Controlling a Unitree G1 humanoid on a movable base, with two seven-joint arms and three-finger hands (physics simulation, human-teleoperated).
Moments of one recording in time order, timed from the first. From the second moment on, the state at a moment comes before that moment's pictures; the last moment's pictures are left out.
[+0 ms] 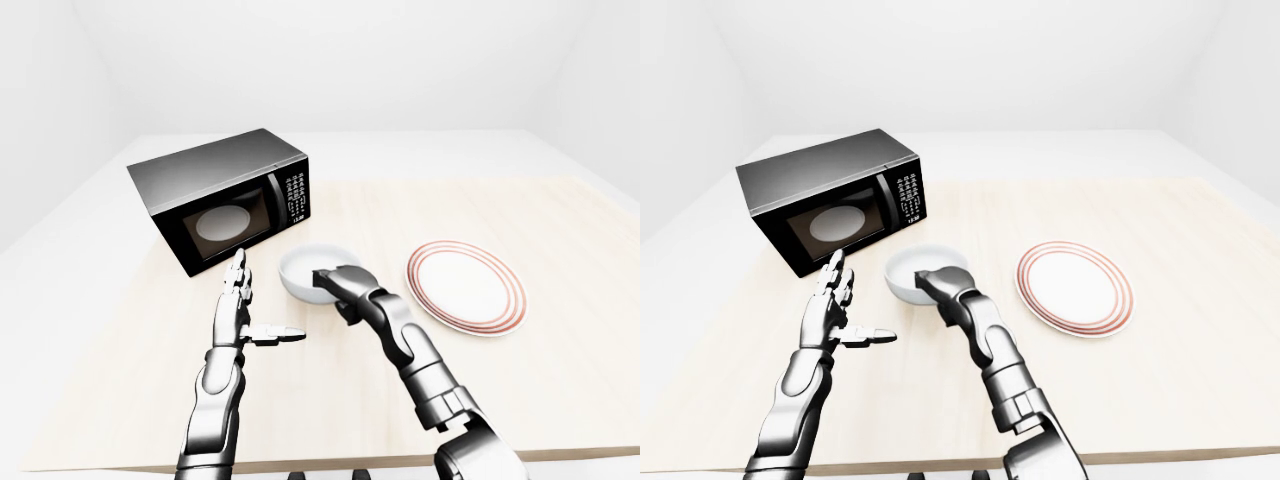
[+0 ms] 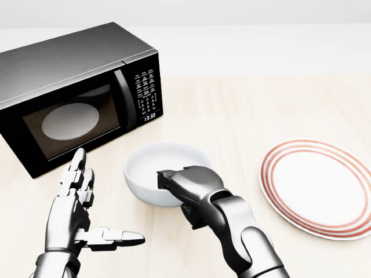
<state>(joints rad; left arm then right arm) 0.00 0.02 0.04 -0.01 -0.02 0.00 -0.04 -0.47 0.02 0.19 0.43 -1.21 -0.09 0.41</state>
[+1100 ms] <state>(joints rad) 0.00 0.02 0.04 -0.01 -0.02 0.00 -0.04 -0.49 -0.02 0.16 0.30 -1.31 -0.09 0.23</state>
